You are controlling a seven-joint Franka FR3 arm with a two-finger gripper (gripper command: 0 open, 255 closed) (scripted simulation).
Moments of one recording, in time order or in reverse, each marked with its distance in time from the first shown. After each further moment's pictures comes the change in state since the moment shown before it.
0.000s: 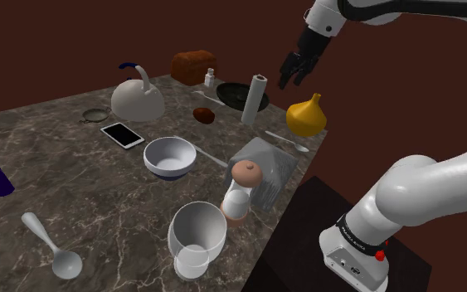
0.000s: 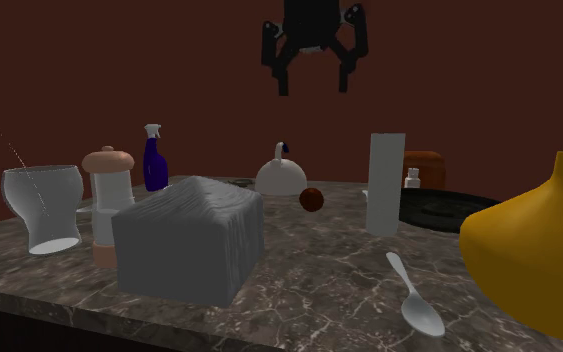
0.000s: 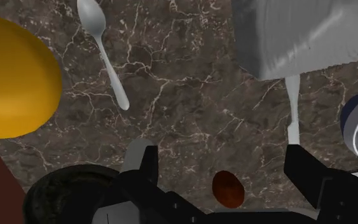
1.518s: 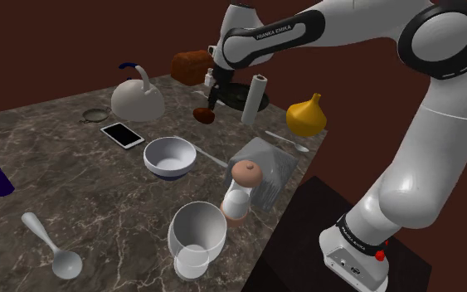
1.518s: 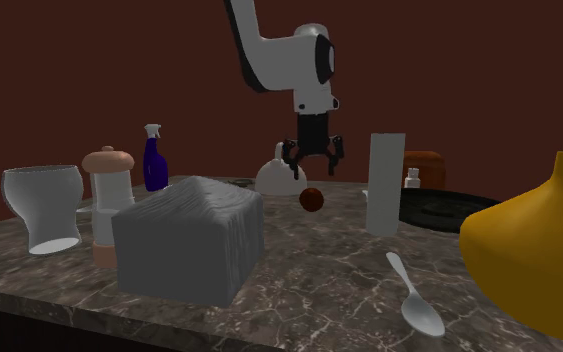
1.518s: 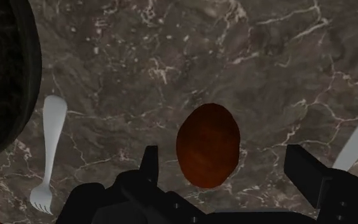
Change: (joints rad) arm 0.098 0.843 0.038 0.447 -0.102 0.385 -0.399
